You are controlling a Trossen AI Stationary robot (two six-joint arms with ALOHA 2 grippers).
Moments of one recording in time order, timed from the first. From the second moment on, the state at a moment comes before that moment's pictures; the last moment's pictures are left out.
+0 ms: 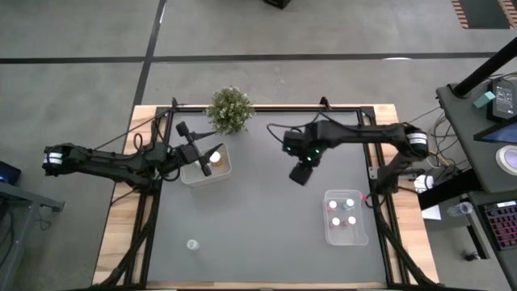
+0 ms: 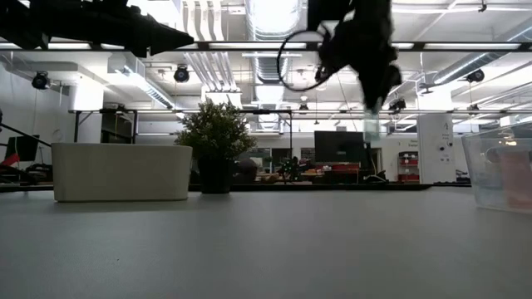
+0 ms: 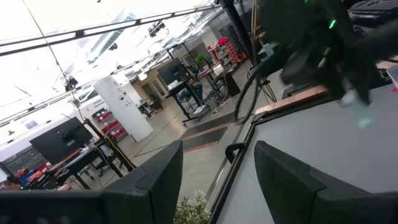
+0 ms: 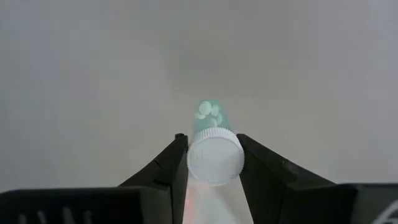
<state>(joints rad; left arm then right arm) 0.02 0.76 0.35 0.57 -0.48 0.62 -0.15 1.69 1.45 -1.23 -0.12 0.42</state>
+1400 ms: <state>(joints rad) 0.02 0.76 0.35 0.57 -0.48 0.61 0.81 1.40 1.25 -1.25 0.01 1.49</state>
